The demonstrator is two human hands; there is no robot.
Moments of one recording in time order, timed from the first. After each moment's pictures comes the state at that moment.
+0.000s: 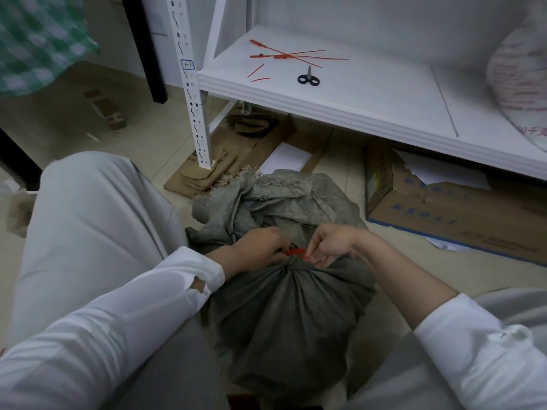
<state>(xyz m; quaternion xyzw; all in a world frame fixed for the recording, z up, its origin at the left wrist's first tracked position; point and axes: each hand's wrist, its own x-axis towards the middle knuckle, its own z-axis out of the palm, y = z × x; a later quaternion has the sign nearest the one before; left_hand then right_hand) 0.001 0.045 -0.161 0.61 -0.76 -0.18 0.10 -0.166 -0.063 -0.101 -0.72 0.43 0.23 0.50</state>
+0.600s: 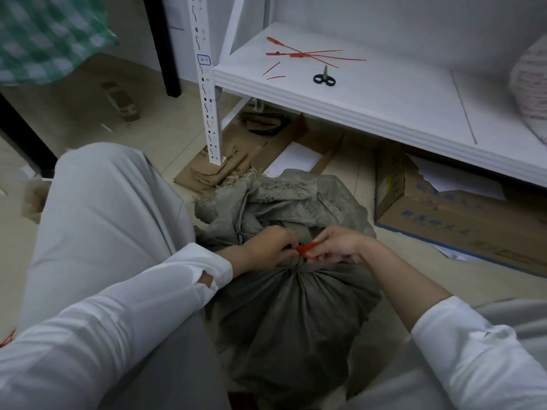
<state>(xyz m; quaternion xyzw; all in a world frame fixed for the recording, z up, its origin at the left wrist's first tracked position) -0.004 0.046 -0.157 0.62 -0.73 -0.21 0.19 -0.165 -0.073 -0.120 -0.67 0.43 0.17 0.58</state>
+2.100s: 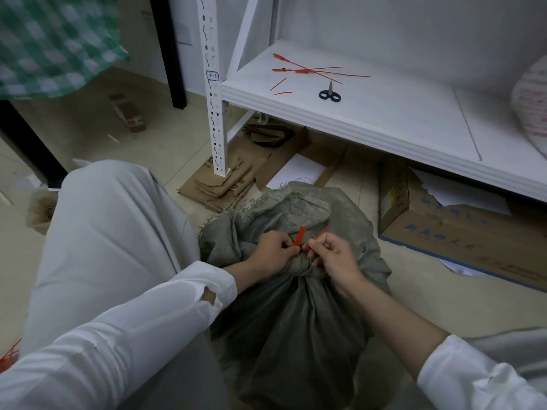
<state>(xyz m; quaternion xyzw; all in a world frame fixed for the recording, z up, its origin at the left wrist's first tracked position) -0.008 0.040 -0.156 0.75 -0.46 -0.30 0.37 -0.147 -0.031 -0.150 -0.60 0.41 -0.27 0.63</state>
